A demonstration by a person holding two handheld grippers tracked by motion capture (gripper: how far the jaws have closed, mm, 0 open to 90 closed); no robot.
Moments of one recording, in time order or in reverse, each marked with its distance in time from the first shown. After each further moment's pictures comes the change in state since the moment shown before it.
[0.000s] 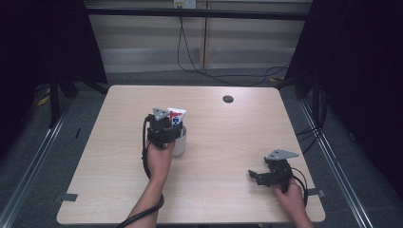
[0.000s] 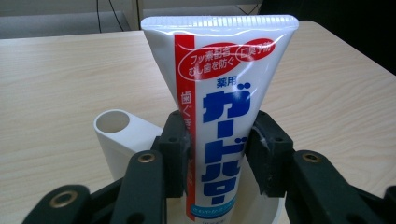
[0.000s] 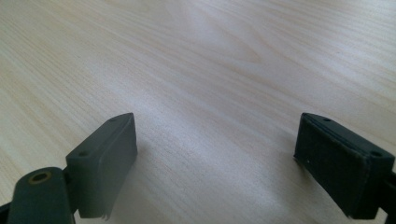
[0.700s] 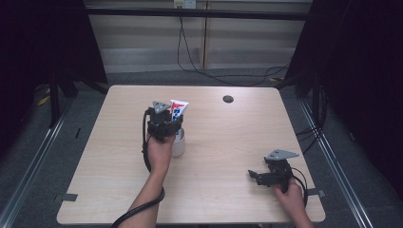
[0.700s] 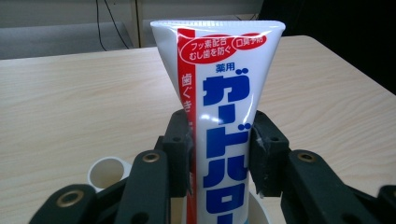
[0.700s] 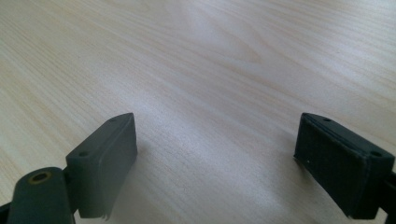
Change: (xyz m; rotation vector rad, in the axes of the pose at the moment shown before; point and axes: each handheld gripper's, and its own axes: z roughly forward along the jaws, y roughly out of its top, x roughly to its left) left arm 0.001 0.018 0.000 -0.031 -0.003 0.003; right arm 0.000 0.000 0.000 -0.002 0.000 -0.002
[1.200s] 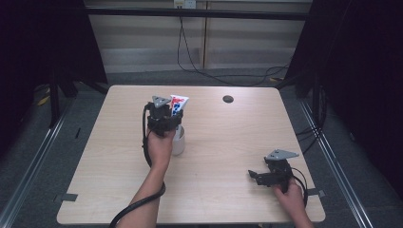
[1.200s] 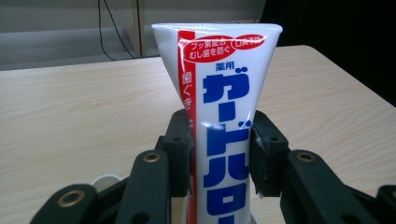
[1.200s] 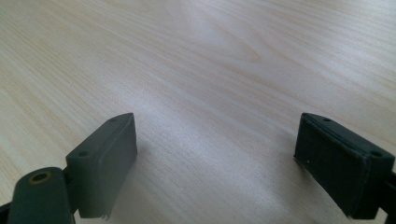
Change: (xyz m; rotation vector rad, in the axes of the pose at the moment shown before) left arm 0.002 0.014 0.002 -0.015 0.000 -0.006; right arm 0.000 0.000 0.000 0.002 0.000 0.002
